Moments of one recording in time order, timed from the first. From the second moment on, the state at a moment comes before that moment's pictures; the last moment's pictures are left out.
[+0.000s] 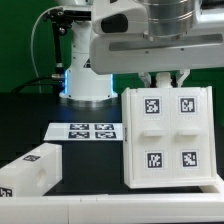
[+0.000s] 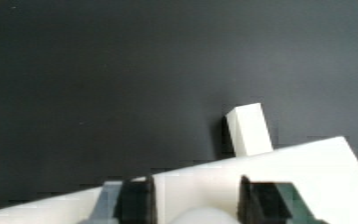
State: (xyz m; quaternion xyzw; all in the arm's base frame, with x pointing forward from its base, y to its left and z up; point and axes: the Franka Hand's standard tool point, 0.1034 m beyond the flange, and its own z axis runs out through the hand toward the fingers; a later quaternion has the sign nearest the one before) arm 0.567 0.077 0.145 -0.96 0.08 0.26 0.08
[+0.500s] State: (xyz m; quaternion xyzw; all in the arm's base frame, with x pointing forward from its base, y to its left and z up) arm 0.577 0.075 0.134 -0.95 0.10 0.28 0.08
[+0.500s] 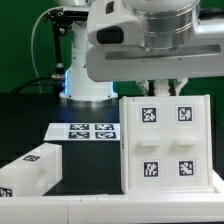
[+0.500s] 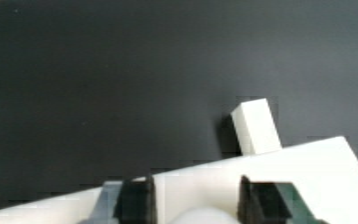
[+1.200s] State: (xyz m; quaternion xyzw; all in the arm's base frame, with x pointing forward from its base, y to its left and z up) arm 0.583 0.080 0.132 -0.96 0.08 0.28 0.07
